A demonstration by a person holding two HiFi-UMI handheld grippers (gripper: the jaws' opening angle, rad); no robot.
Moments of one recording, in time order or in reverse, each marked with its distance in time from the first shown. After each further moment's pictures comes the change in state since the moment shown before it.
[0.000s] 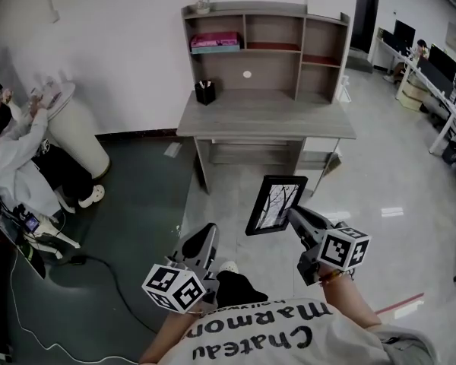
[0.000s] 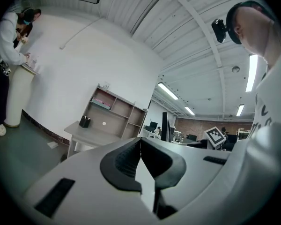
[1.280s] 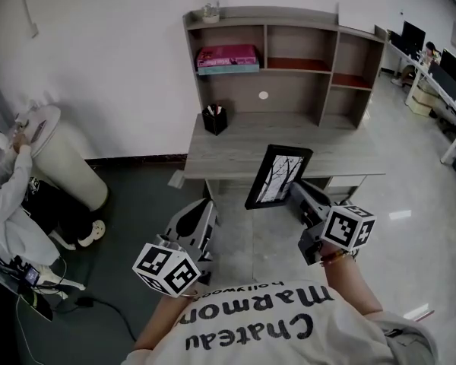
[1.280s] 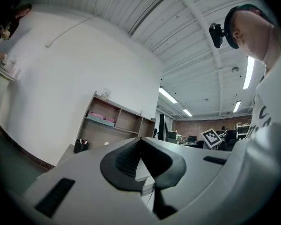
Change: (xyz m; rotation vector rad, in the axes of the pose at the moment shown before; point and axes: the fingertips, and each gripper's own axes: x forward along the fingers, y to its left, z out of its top) left arm 0.191 0.189 0.141 0.099 -0.078 -0.085; right arm 0.258 -0.048 0.158 -0.027 -0.125 0.032
